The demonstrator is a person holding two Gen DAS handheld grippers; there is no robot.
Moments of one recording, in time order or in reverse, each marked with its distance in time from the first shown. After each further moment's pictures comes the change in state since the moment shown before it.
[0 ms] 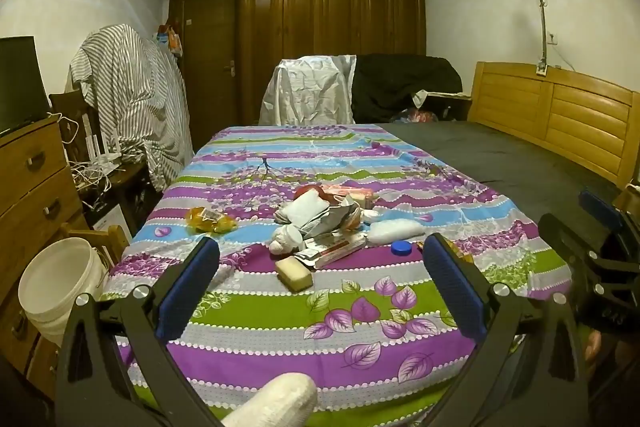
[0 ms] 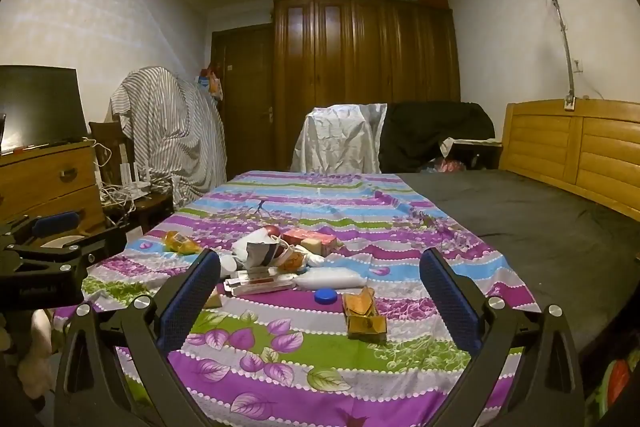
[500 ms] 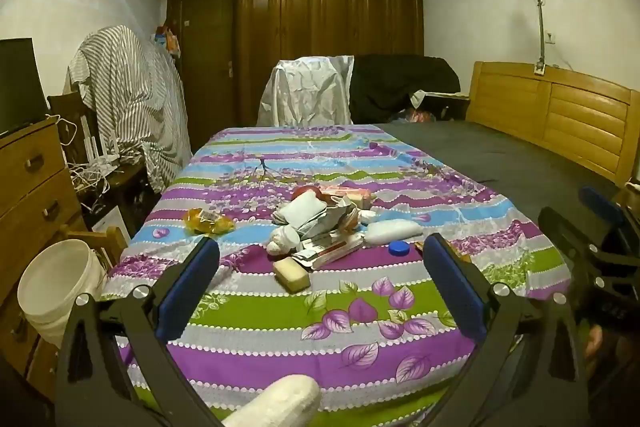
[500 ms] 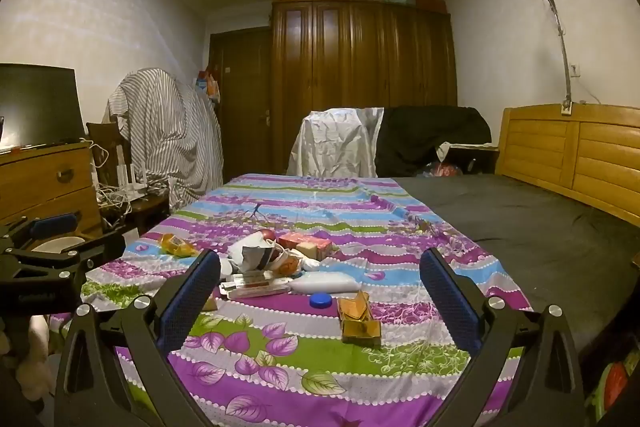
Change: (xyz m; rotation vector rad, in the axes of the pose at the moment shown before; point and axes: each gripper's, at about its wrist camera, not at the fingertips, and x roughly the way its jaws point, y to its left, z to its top) left arm -0.001 0.000 0.000 0.002 0.000 -0.001; right arm 0.001 -0.003 0.001 -0.001 -0.008 0.000
